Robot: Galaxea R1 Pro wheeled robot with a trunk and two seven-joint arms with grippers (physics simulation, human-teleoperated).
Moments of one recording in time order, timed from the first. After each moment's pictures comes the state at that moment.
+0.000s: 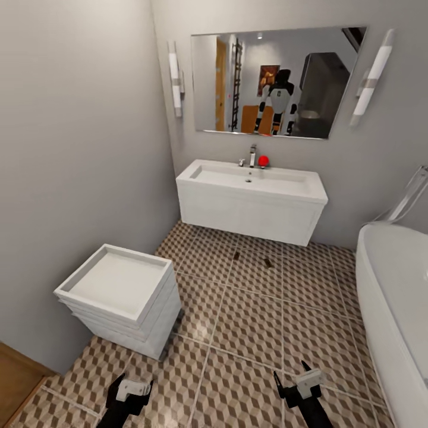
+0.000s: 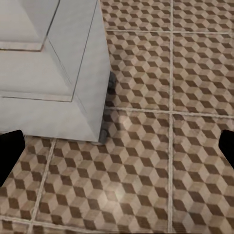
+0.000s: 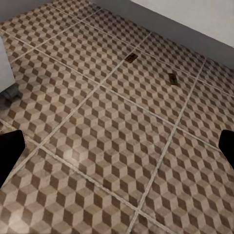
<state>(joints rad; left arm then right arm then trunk) -0.52 0.04 -0.54 0.07 0.39 -0.73 -0.03 -0.47 -0.07 0.27 -0.02 0.09 -0.88 -0.12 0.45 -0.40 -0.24</state>
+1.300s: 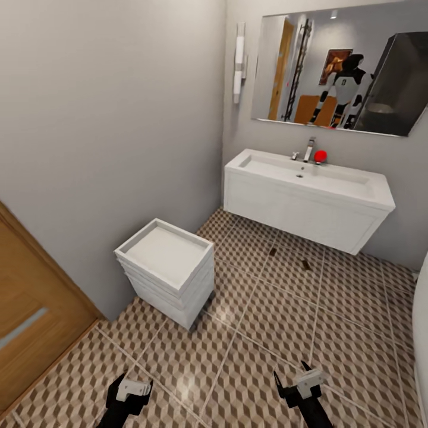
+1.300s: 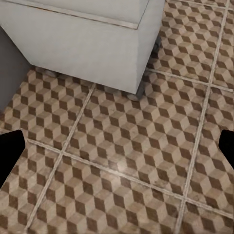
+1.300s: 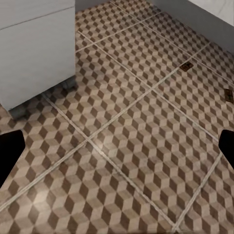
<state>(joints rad) -0.52 0.04 -0.54 0.07 0.39 -0.73 -0.03 -0.47 -0.07 0.27 -0.02 0.09 -0.89 -0.12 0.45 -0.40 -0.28</state>
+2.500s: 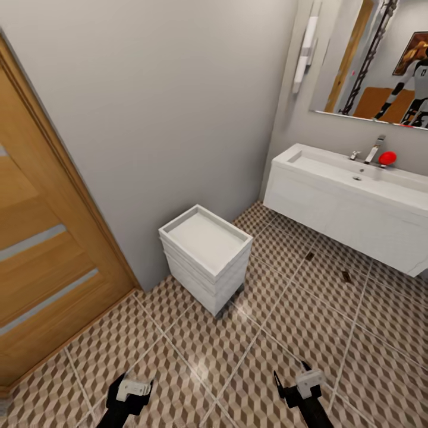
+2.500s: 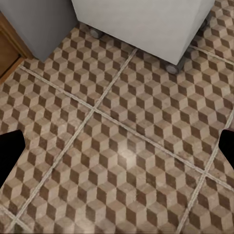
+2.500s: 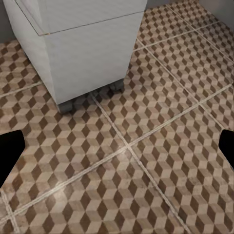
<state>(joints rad) -0.52 0.04 -0.54 0.07 0.39 -0.73 -0.03 -0.47 -0.07 0.27 -0.02 0.09 -0.88 -0.12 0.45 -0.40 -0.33</state>
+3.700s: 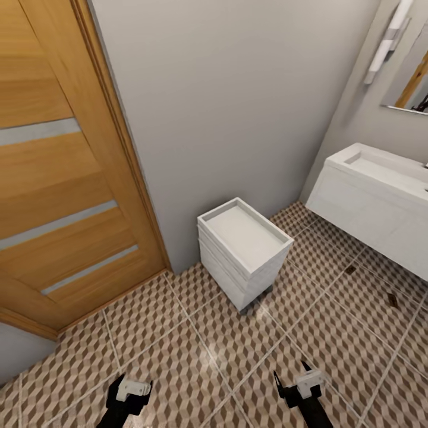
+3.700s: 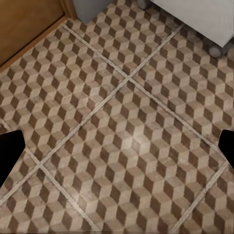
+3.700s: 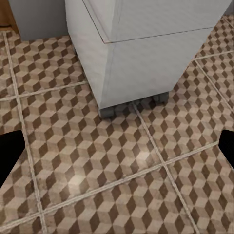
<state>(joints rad) -0.52 0.04 -0.54 0.07 0.39 -0.73 -0.03 -0.47 -0.07 0.27 -0.02 0.09 -0.89 -0.12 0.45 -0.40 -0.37</state>
